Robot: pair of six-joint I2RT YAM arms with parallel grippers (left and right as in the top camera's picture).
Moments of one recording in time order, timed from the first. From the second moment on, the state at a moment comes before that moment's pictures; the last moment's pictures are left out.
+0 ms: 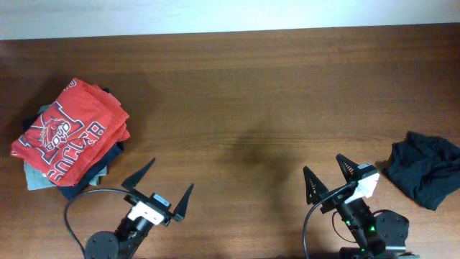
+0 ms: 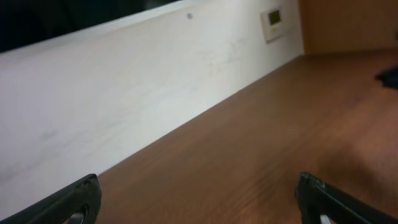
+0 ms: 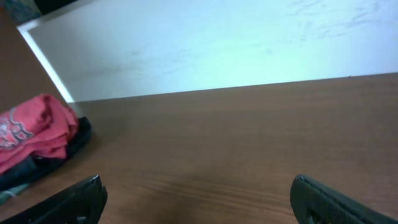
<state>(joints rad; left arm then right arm) -0.03 0.03 0.12 -0.03 0.56 0.27 -0.08 0.02 0.13 -0.19 -0.48 0.22</state>
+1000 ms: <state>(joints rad) -0.04 1.30 1.23 -0.84 0.54 0.16 -0.09 1.00 1.10 -0.91 -0.48 0.28</state>
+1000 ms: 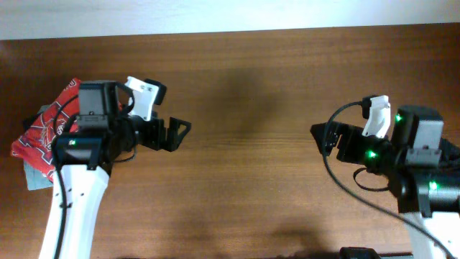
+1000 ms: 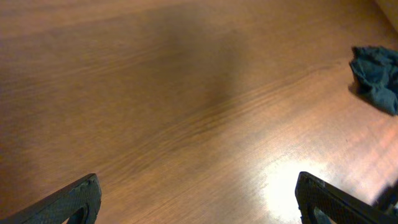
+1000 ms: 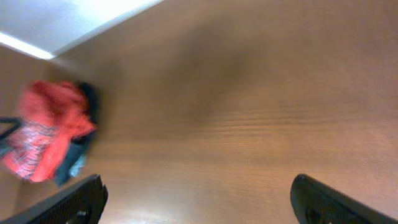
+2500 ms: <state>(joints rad) -0.29 1.31 1.32 -0.83 0.25 0.11 -1.02 1.83 1.27 -0.81 -0.03 0.43</state>
